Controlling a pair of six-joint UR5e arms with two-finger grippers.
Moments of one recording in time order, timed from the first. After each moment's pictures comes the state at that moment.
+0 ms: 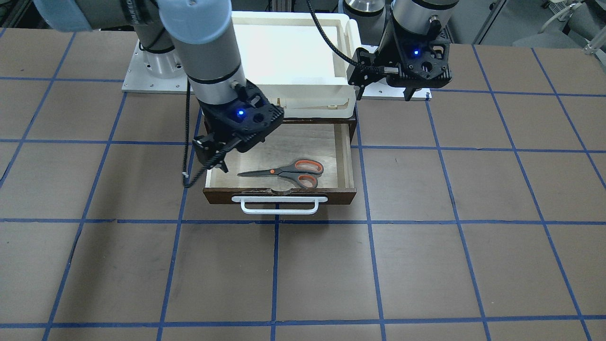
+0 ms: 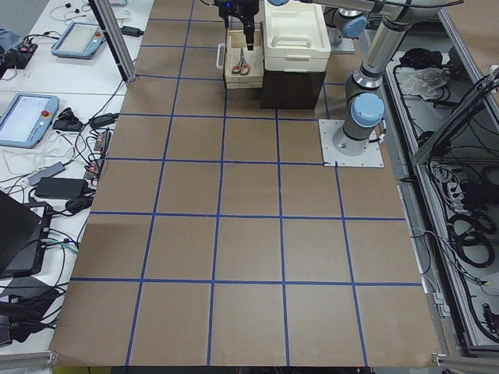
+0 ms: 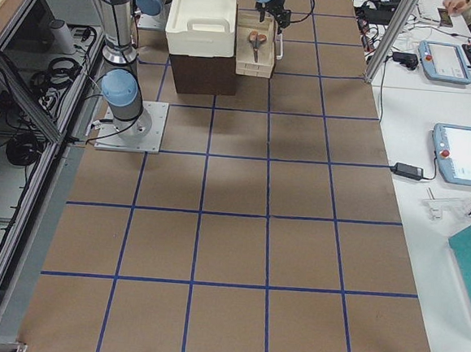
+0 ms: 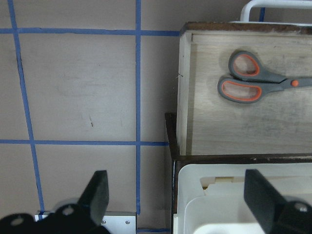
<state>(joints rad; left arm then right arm) -1.67 -1.54 -1.53 -1.71 1.55 -0.13 1.81 -1.40 1.50 -1.75 -1.49 -0.40</state>
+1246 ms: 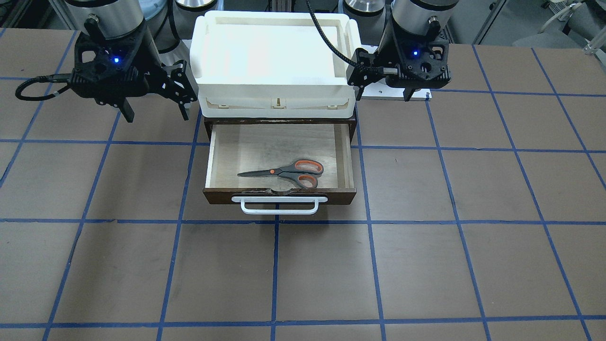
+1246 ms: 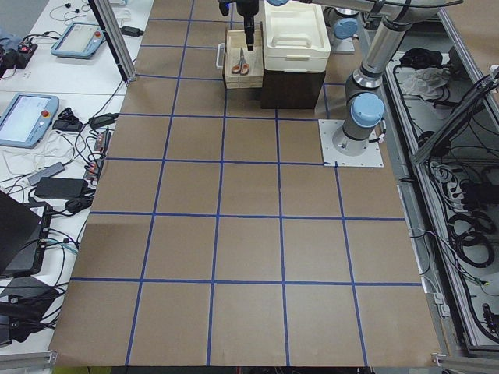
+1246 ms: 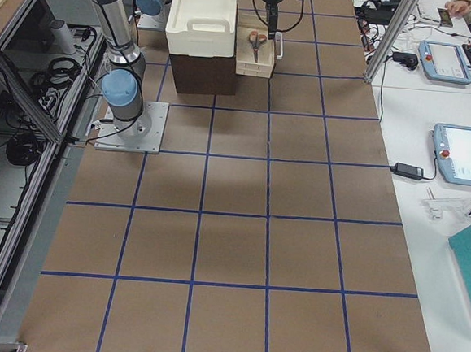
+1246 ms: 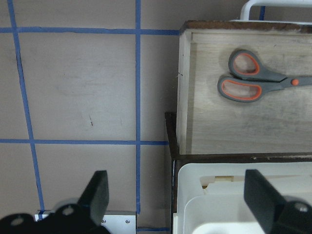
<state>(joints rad) -1.67 -1.54 -1.53 -1.71 1.55 -0.13 1.64 -1.57 1.52 -1.58 -1.55 0.03</state>
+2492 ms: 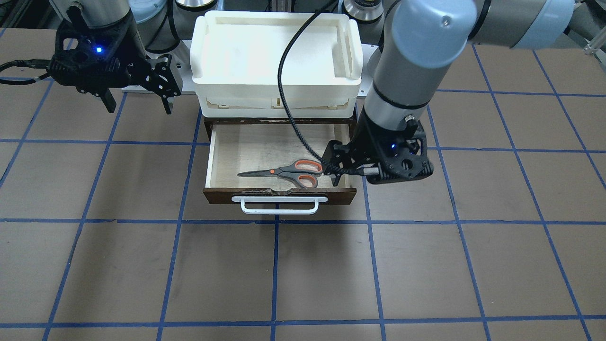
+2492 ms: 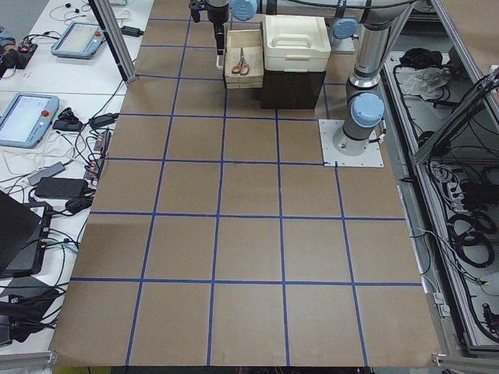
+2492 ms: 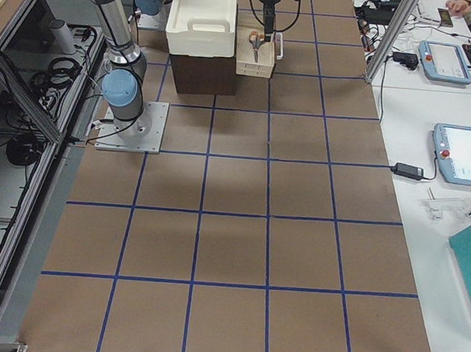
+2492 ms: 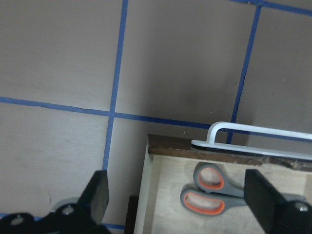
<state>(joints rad) -1.73 -1.86 -1.37 -1.40 1.54 -0.33 1.62 -1.59 1.52 -1.57 -1.61 0.04</state>
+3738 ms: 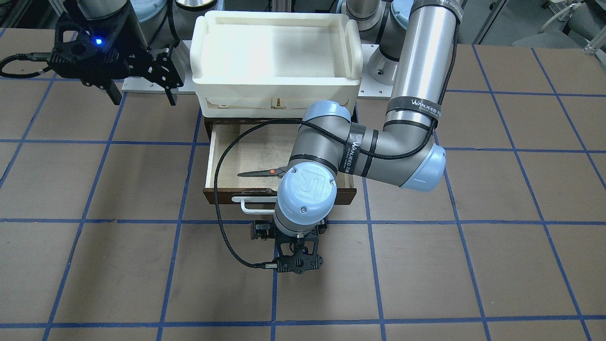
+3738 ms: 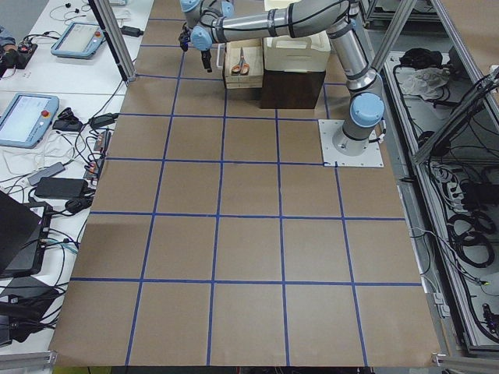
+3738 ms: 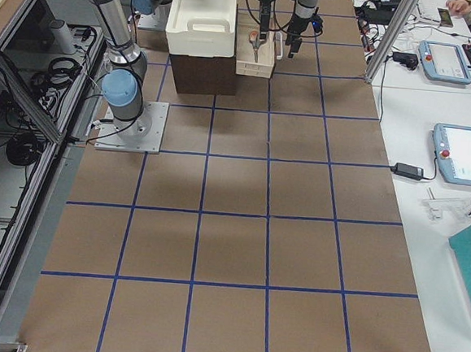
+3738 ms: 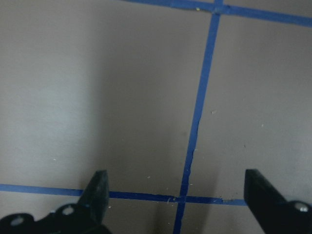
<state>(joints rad) -1.86 -2.21 -1.25 -1.39 1.45 -0.38 1.61 -1.61 1.51 -1.52 -1.56 0.04</state>
